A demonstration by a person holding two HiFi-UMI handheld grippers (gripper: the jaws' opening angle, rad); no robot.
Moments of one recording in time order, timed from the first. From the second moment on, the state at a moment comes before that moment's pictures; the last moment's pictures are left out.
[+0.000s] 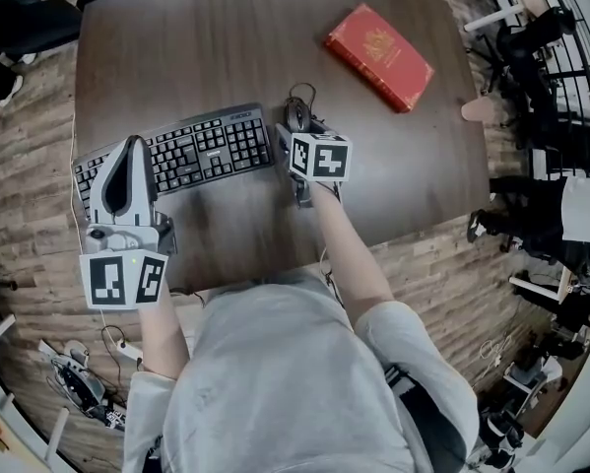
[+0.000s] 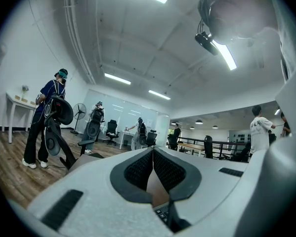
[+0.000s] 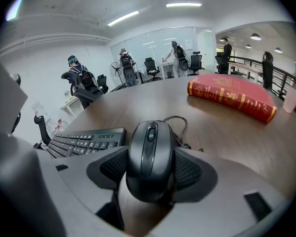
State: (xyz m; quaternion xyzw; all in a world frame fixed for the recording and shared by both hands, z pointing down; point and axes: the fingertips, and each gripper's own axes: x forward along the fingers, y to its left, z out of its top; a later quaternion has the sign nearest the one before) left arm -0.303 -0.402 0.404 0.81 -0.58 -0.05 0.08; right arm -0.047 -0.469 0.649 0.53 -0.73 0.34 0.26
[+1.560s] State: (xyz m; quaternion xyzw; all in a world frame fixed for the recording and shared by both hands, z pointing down) left arm -0.274 -0.358 0.395 0.81 -0.58 -0.04 0.06; right arm -0.043 -0.427 0.563 0.52 -0.80 0.24 0.18
